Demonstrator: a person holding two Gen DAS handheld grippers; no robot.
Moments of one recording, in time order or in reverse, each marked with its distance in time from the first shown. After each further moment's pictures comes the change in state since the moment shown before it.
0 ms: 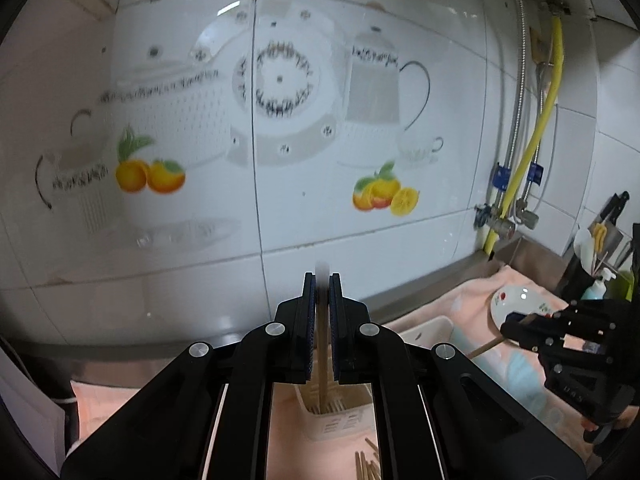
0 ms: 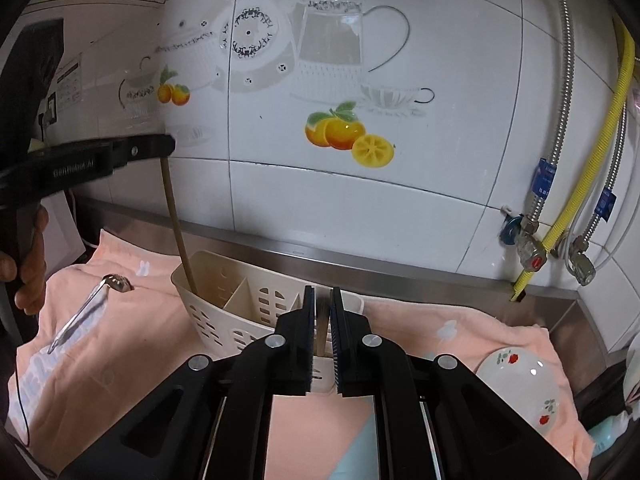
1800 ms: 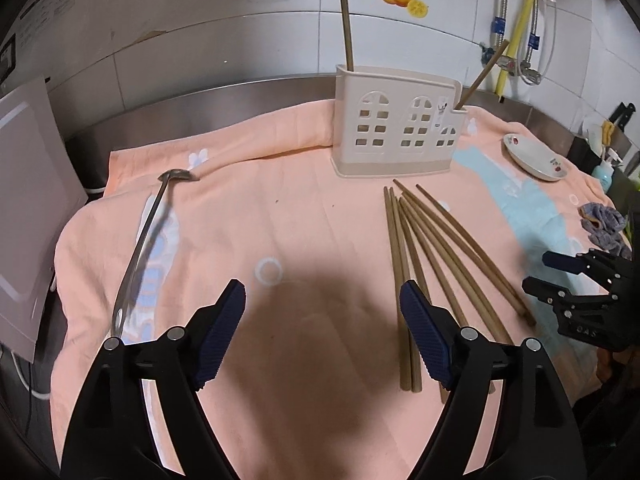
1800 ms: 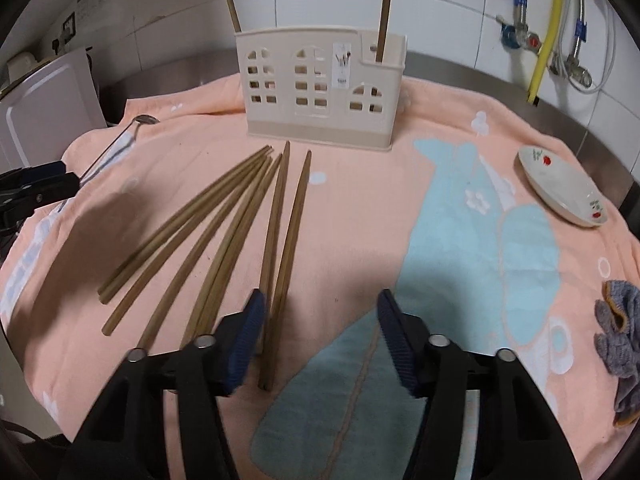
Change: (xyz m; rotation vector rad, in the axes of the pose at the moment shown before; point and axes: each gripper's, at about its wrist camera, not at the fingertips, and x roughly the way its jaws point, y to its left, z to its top) left arm -0.111 0.011 -0.248 -0.068 0.304 0.114; right arm -0.029 0.067 -0.227 0.080 0.266 0.038
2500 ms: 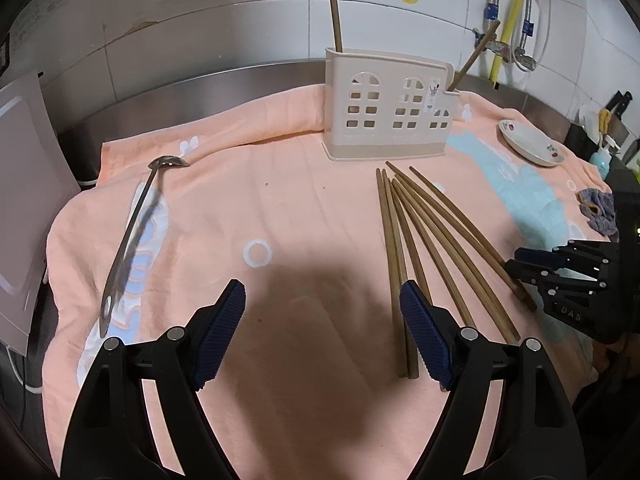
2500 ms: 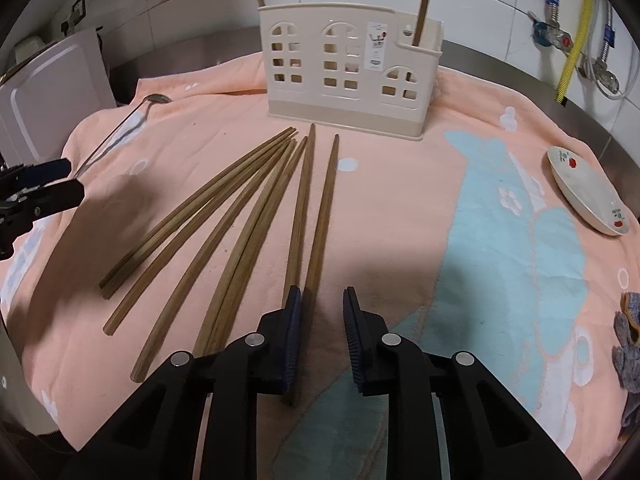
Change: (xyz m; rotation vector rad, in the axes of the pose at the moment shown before) left arm 0.007 -0.008 -0.011 0.018 0.030 -0.016; right arm 0.019 0.018 0.005 -0.050 0.047 0.037
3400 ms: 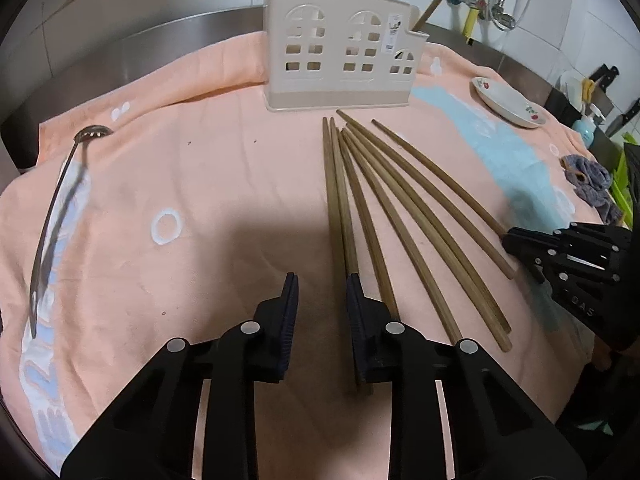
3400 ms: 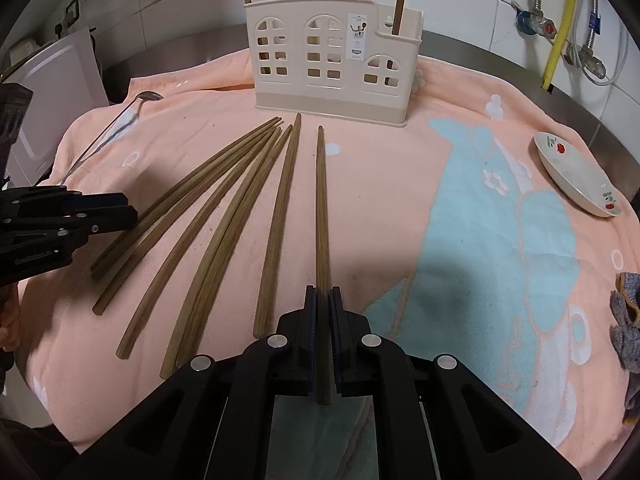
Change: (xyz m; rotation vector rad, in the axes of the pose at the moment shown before) left arm 0.054 -0.033 -0.010 0.032 0.131 -0.124; right arm -0.004 -0.009 -0.015 0.028 -0.003 -0.021
